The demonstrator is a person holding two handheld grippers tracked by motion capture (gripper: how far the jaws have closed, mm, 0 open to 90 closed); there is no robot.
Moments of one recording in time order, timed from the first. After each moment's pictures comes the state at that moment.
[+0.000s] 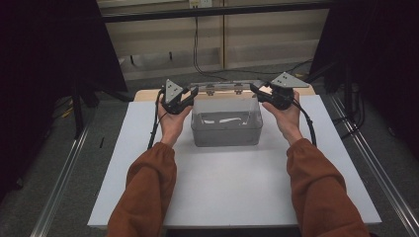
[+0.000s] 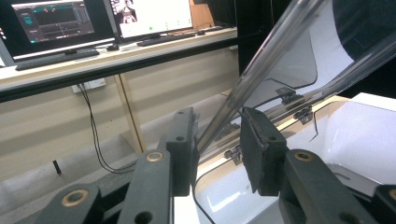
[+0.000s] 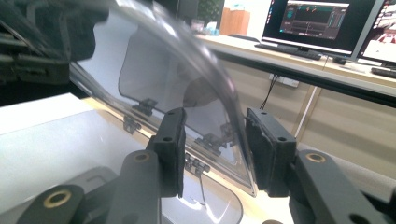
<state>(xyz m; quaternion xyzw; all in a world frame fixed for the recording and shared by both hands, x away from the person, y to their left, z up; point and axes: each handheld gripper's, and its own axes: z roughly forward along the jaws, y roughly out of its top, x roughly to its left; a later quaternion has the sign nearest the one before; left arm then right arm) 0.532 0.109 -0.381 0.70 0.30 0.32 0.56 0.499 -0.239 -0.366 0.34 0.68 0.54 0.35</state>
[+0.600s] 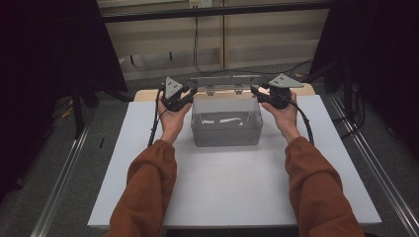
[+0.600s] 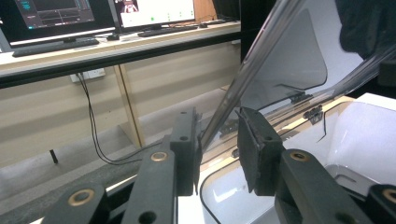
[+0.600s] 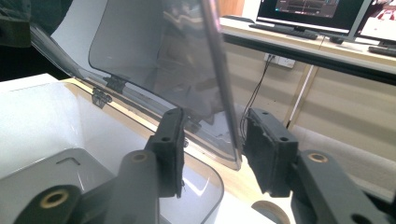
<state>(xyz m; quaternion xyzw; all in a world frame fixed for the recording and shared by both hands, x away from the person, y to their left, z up) 0.543 0.108 -0.381 0.70 0.31 0.31 0.56 0.524 -0.247 -0.393 0.36 0.69 0.52 0.35</state>
